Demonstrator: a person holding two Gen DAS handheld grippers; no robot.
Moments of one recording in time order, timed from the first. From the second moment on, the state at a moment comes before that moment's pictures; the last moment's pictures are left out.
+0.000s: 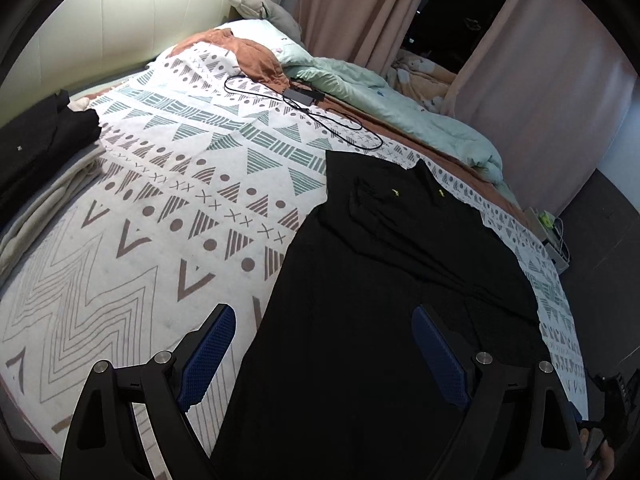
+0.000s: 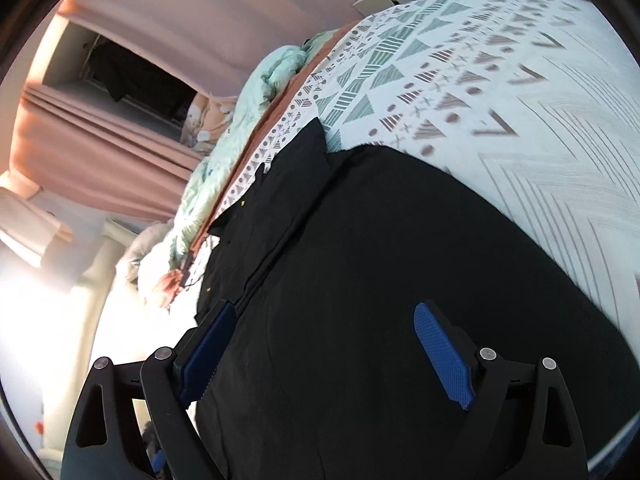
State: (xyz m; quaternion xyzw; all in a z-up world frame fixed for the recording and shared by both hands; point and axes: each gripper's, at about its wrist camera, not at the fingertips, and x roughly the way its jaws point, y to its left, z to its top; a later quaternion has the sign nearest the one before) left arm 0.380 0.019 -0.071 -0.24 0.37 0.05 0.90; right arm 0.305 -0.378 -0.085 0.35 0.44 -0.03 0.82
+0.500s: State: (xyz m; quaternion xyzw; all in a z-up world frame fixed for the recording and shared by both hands) left arm 0.291 0.006 -0.072 -0.27 0.36 0.01 0.89; right arm 0.198 -0.410 -0.075 0.41 0.43 -0.01 0.81
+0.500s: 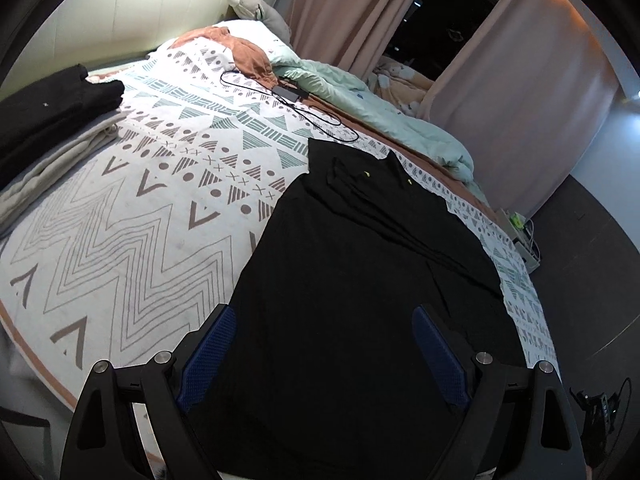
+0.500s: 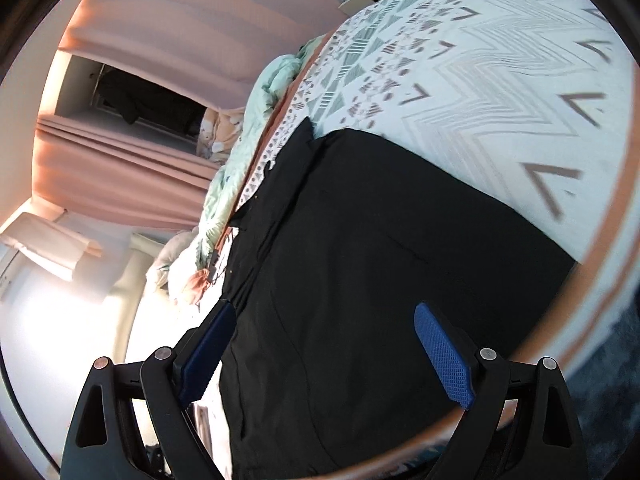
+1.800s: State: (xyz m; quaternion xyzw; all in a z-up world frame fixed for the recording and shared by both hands) left arm 0.182 0.102 -0.123 -0.27 0.42 -0.01 0.86; right arm 0.135 -0.491 -0.055 0.29 0.46 -0.02 0.84
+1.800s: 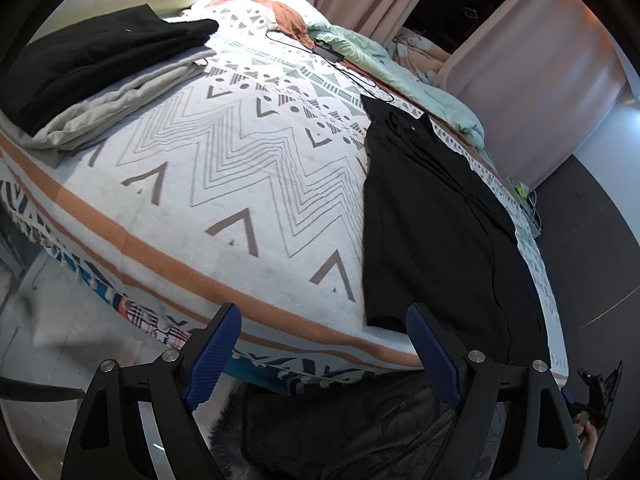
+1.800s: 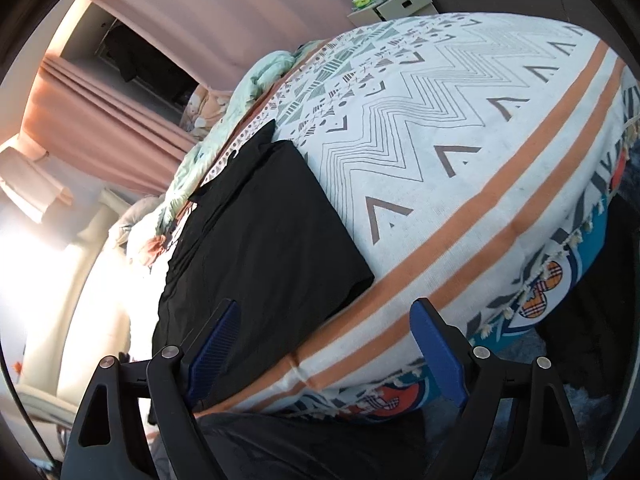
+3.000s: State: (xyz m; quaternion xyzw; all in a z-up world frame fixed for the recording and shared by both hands) left arm 0.262 0.036 -0.156 -0.29 0.49 -0.07 0.82; right arm 0.182 -0.467 -0.120 0.35 0.49 0.06 0.80
